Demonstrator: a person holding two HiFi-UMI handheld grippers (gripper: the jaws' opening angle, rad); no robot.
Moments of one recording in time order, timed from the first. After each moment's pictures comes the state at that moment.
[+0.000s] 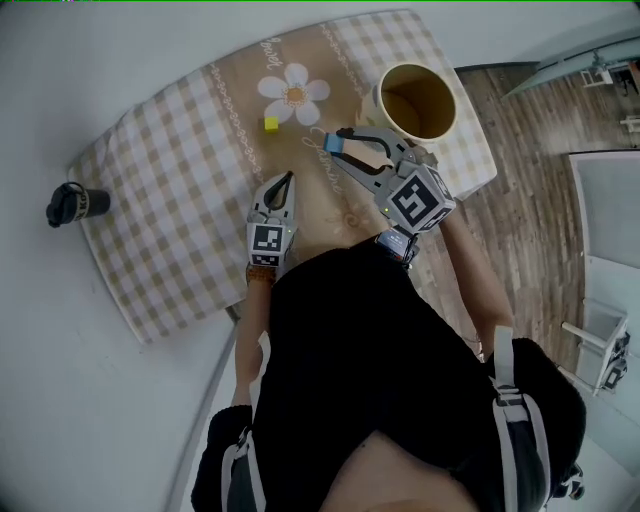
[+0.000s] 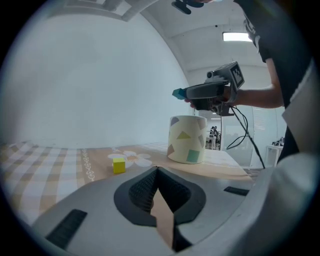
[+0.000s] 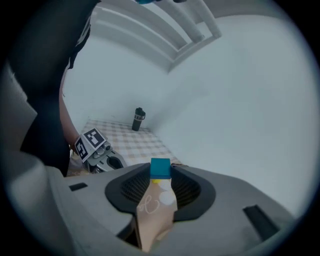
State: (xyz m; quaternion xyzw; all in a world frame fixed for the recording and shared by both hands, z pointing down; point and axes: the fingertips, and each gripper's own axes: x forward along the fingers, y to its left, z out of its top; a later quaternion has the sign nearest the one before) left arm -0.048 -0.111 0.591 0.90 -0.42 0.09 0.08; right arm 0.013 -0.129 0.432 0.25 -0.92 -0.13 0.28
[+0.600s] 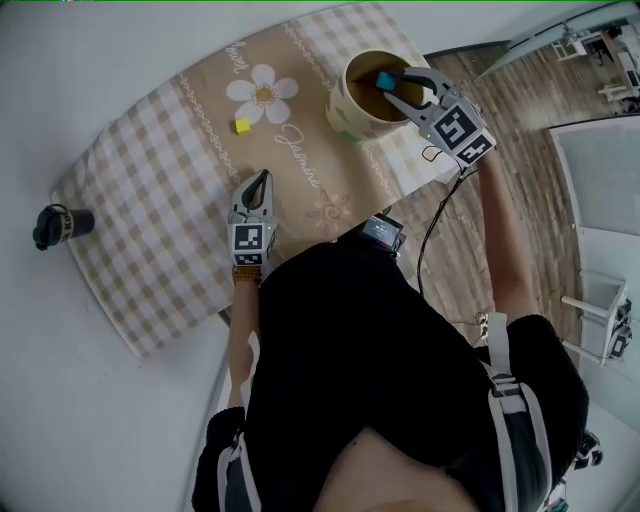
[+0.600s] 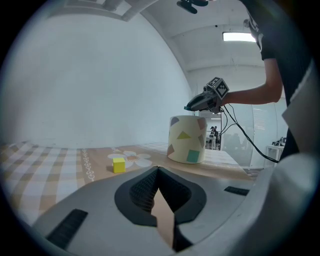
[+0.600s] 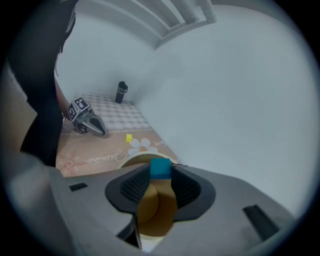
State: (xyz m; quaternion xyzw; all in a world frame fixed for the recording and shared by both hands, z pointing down) left arm -0.049 -0.111 0.591 0.90 -0.43 0.10 0.08; right arm 0.181 -0.195 0.415 0.33 -0.84 -0.13 0.40
